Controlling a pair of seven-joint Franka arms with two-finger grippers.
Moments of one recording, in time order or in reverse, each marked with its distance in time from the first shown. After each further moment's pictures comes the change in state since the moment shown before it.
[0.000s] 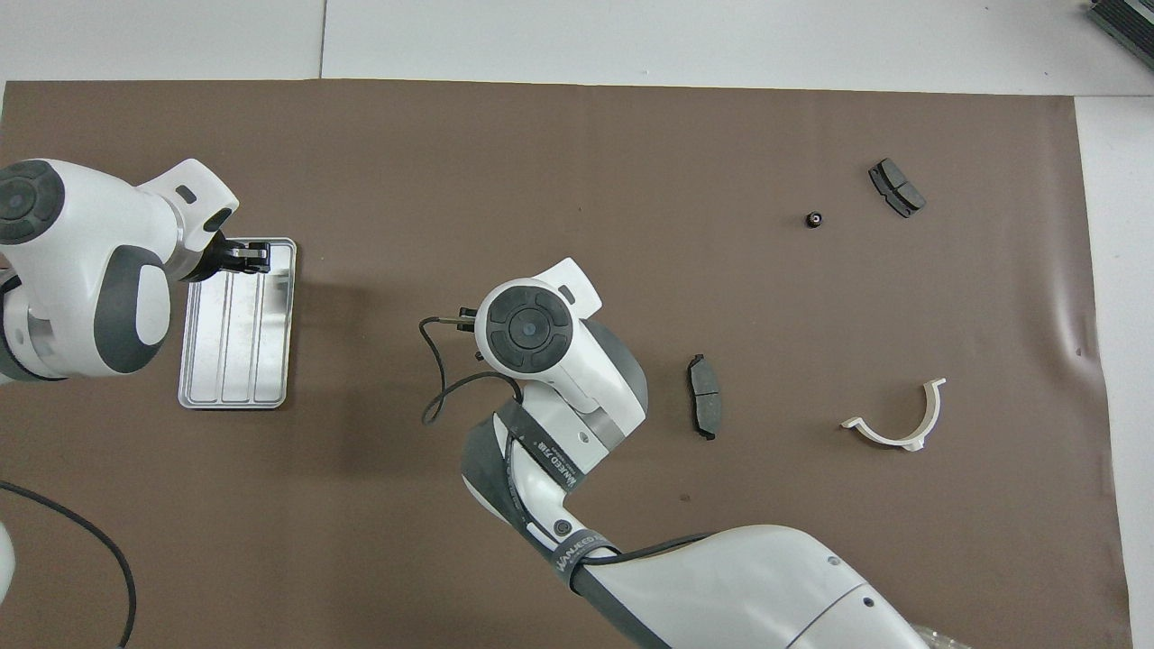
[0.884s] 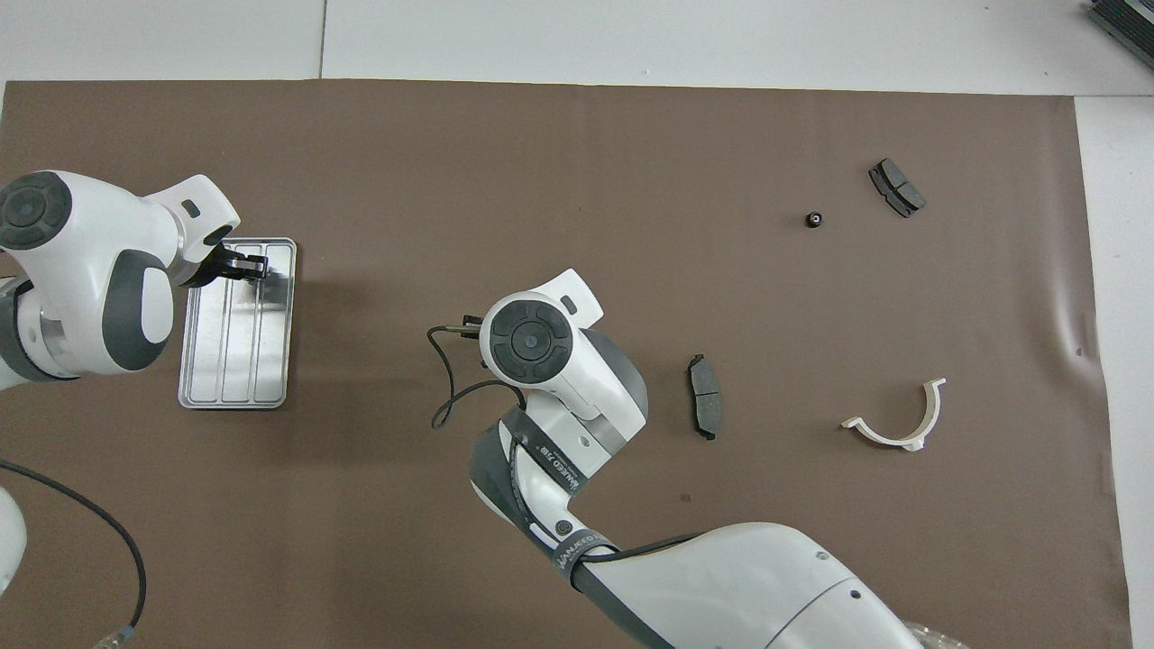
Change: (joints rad) left arm 0.026 0.061 -0.004 -0.002 -0.004 0.042 0.141; right arm -0.095 -0.063 -0.035 -0.038 -0.083 0.002 -0.078
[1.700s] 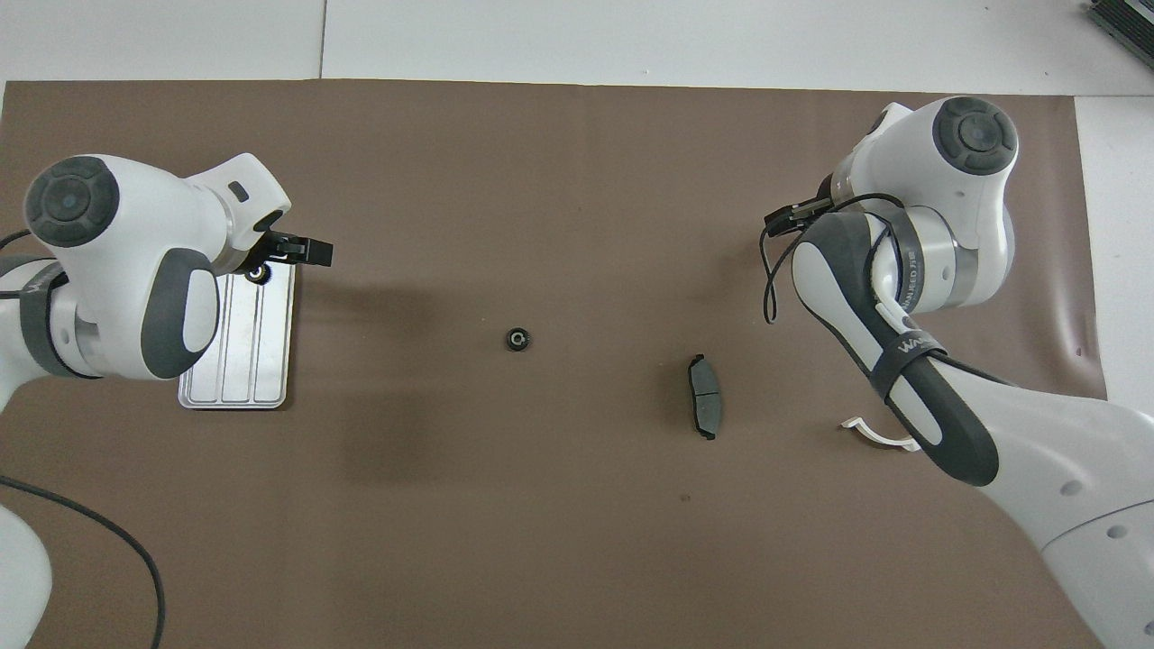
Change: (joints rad) left arm -0.136 -0.095 -0.013 0.012 0.035 -0.033 -0.175; right arm -0.481 -0.006 0.004 -0.009 0.109 -0.107 -0.971
